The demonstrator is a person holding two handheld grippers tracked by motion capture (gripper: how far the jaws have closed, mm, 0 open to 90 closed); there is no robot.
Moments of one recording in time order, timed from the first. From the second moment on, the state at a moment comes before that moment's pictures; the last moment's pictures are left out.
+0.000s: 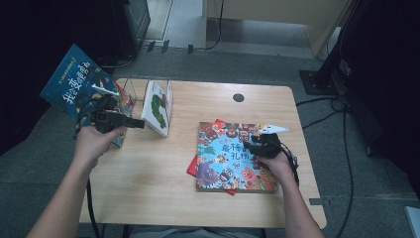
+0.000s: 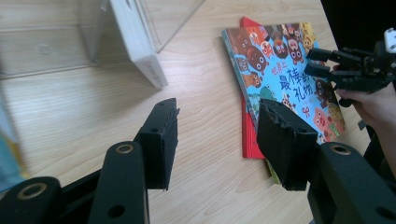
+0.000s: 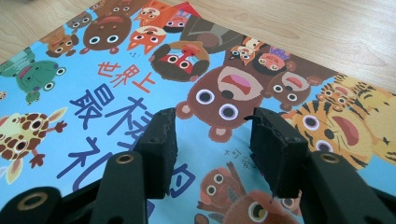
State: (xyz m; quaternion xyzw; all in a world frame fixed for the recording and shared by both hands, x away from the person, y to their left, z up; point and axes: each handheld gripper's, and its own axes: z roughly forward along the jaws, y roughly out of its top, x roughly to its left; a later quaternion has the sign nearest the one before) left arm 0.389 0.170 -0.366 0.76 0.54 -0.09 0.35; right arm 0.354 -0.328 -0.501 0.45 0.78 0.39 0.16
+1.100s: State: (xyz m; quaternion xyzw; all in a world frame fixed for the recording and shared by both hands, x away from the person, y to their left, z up) left arm 0.383 0.056 -0.441 0.82 0.45 -0.11 0.34; right arm 0.319 -0.363 -0.504 0.49 0.75 0.40 0.18
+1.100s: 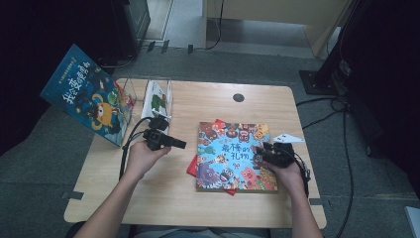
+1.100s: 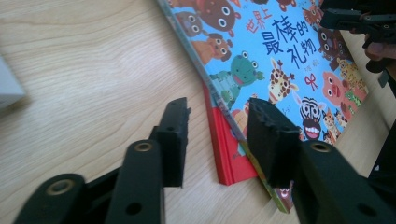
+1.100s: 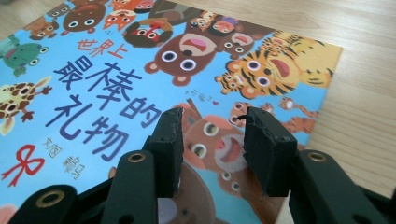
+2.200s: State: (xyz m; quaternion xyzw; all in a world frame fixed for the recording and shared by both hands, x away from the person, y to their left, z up) left arm 0.366 0.033 -0.475 0.83 0.42 -0.12 0.35; right arm 0.314 -0.393 -0.505 0.54 0.72 0.38 0.20
